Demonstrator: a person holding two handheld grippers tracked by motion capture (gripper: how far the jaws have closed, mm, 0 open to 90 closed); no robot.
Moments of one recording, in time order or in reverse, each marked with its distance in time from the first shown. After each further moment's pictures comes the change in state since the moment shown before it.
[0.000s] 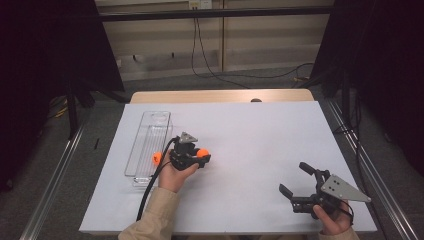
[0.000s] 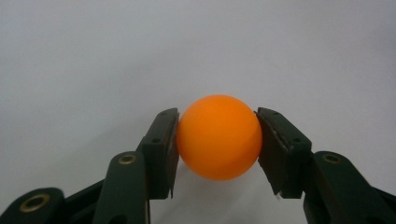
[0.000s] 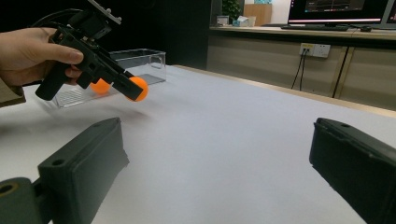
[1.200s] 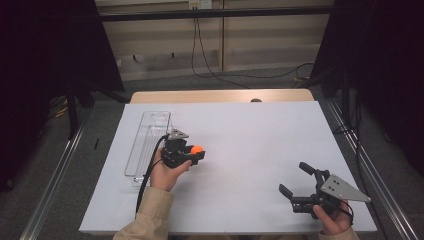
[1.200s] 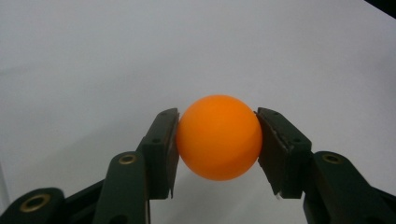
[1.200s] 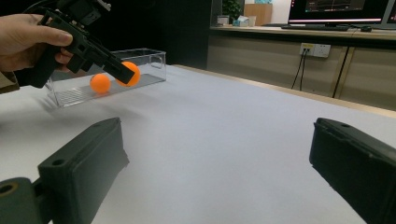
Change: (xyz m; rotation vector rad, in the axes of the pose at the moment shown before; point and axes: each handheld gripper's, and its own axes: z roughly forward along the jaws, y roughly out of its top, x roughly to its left) left arm 0.009 0.004 -0.024 -0.038 -0.008 -0.056; right arm 0.000 0.000 0.000 0.001 0.000 0.000
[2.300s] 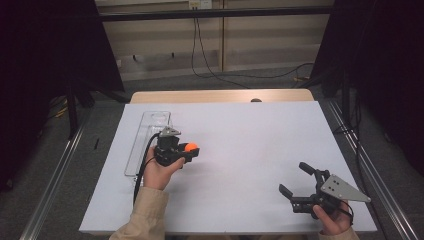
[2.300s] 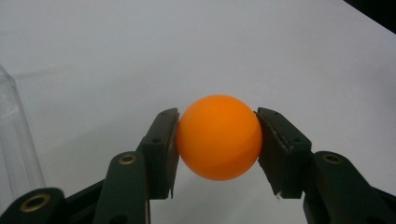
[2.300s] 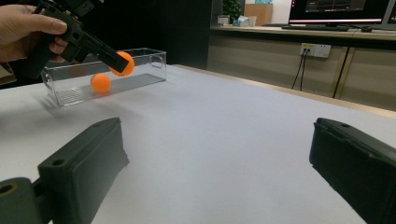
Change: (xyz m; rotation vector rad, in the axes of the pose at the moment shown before) left arm 0.009 0.004 -0.017 -0.016 0.010 -0.023; right arm 0.000 0.000 0.000 0.002 0.004 -0.006
